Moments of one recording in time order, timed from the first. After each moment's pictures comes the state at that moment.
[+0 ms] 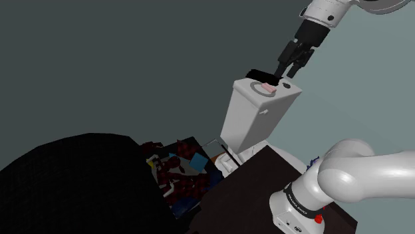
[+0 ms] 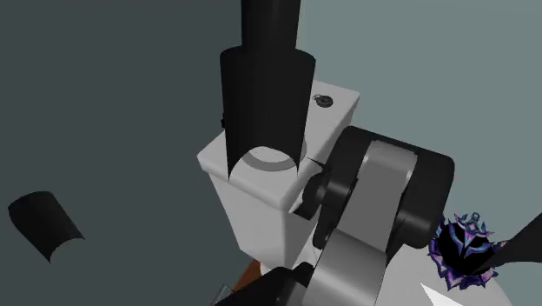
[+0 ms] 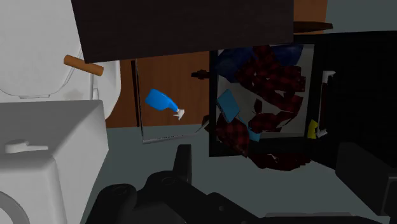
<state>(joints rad) -0.01 -0.78 -0.07 -2.28 0.08 1.50 0.03</state>
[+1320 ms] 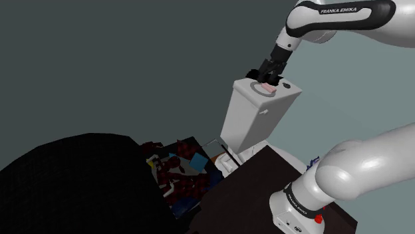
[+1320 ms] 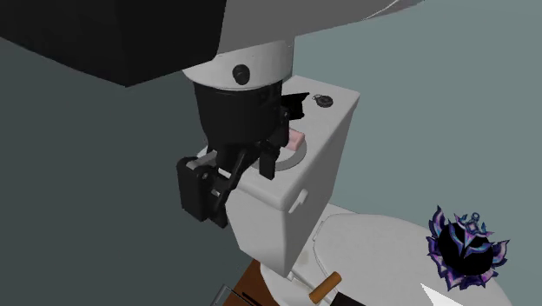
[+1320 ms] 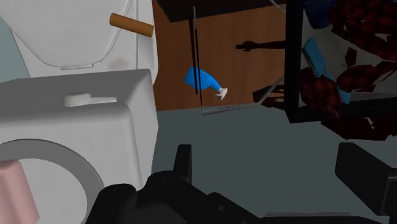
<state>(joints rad) -0.09 -0.33 -0.30 -2.23 -0.04 1.89 -0.22</state>
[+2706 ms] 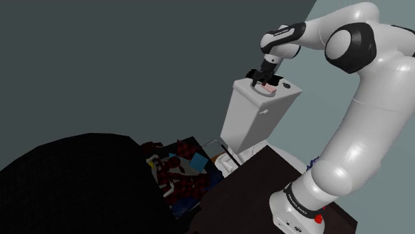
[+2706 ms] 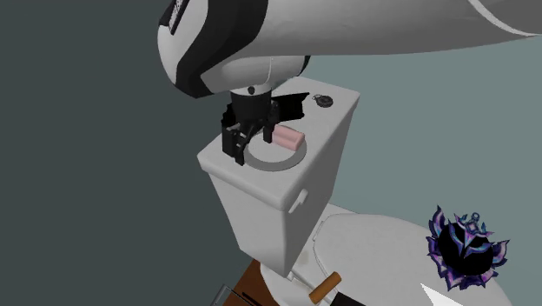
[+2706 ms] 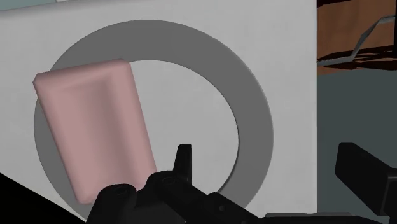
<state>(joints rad) -0.22 0.33 -0.43 -1.81 0.16 2.10 -0.51</state>
